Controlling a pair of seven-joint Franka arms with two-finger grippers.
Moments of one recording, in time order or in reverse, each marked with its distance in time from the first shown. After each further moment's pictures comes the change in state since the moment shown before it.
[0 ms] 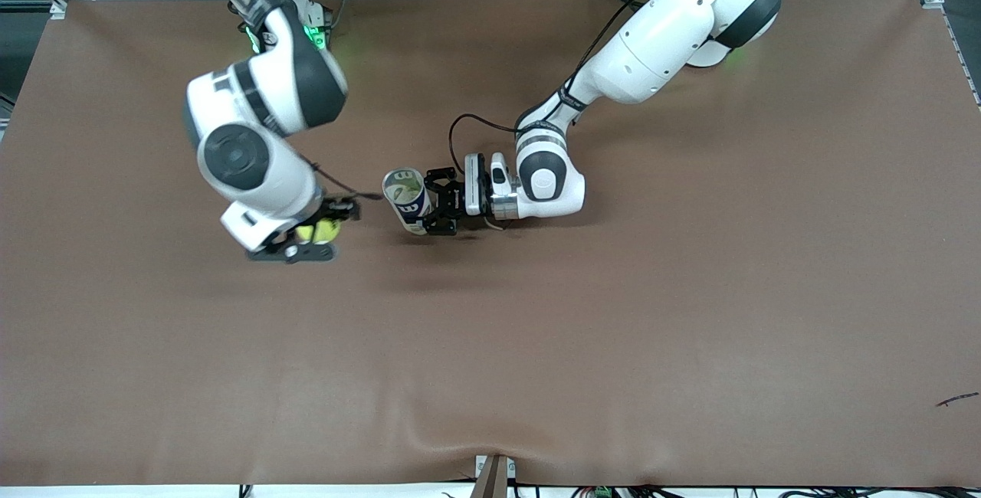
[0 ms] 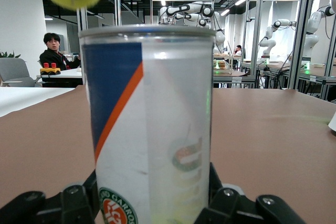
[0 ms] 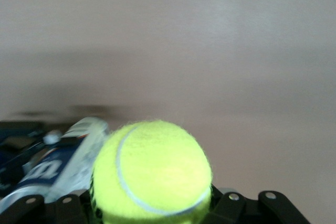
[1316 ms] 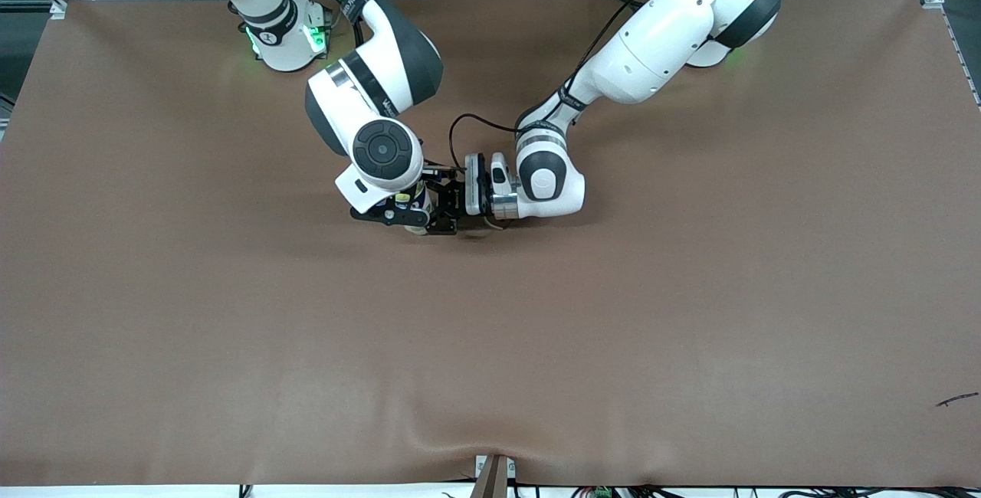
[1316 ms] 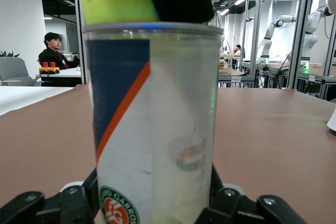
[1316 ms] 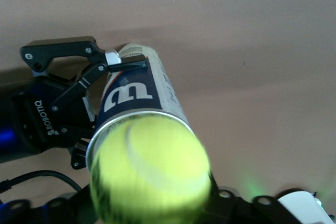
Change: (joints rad) left arm -0.002 0.000 0.001 -0.004 0.000 -0.001 0.000; right arm 0.178 0.112 -0.002 0.031 0.119 -0.121 0.284
